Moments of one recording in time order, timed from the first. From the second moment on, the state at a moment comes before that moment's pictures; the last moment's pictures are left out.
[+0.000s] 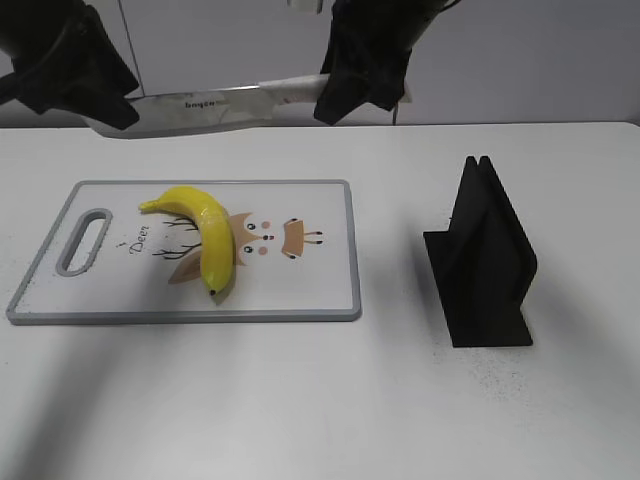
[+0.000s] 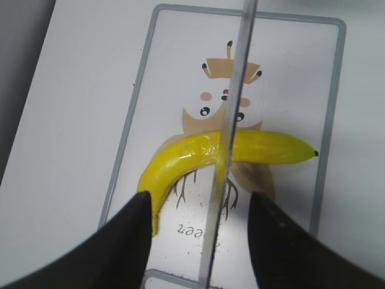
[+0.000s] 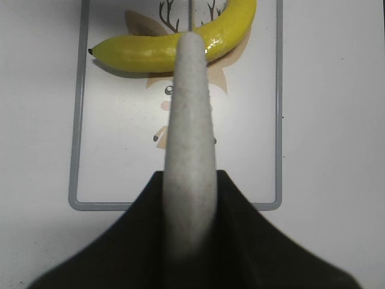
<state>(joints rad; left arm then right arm) -0.12 1.77 -1.54 -0.52 1.10 1.58 0.45 2.08 -1.97 0.42 1.15 -1.25</state>
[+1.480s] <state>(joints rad) -0.13 2.06 -1.54 -0.51 0.98 1.56 0.45 2.30 -1.98 0.35 1.04 -1.21</state>
